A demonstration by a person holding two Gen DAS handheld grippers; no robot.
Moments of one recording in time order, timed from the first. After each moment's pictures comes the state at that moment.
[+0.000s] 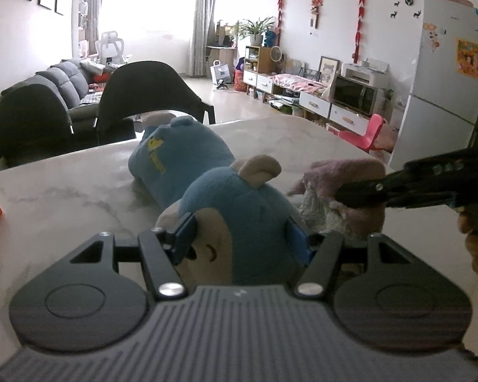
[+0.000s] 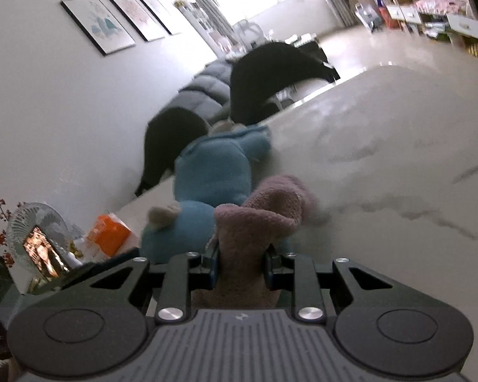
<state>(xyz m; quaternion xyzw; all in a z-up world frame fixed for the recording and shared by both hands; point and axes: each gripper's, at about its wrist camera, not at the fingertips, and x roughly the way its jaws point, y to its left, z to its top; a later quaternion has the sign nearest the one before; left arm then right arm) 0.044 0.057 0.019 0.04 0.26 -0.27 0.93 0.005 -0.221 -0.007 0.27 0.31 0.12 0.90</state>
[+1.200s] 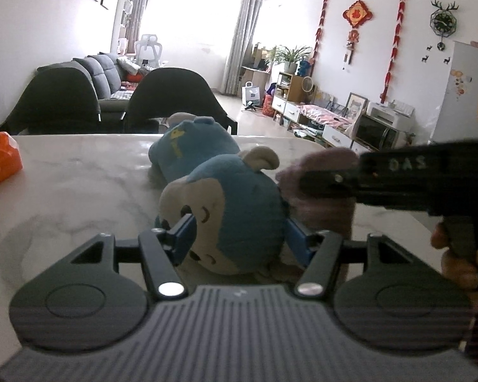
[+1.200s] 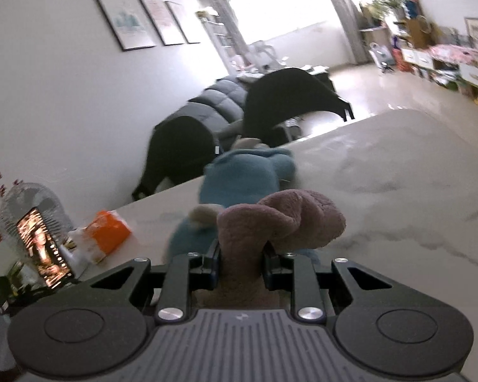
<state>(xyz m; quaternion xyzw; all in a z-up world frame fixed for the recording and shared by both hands) 0.010 0.061 0.009 -0.04 0.24 -0.21 0.95 -0.002 -0.171 0.010 0.19 0.28 0.11 0.93</state>
